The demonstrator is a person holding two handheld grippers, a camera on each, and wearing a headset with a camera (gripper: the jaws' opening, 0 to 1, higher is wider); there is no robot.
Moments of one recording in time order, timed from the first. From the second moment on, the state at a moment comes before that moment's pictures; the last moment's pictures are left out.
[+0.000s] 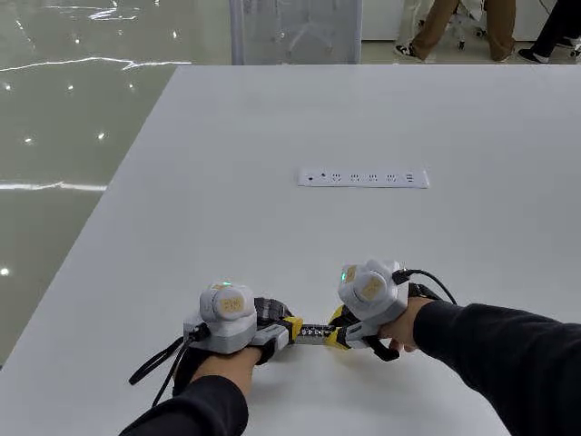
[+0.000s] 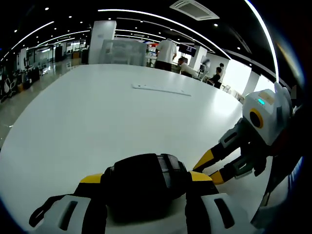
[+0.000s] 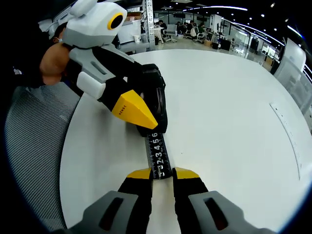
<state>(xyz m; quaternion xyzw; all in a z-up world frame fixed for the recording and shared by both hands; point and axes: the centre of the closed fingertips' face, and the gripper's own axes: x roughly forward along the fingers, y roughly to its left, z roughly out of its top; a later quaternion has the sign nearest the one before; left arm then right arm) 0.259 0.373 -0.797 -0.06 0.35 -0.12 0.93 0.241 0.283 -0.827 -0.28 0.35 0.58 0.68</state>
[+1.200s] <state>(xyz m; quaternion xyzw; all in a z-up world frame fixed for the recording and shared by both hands) 0.259 0.374 -0.797 -0.07 0.36 -0.12 0.92 0.239 0.322 -0.824 -0.27 0.34 0.60 0.68</state>
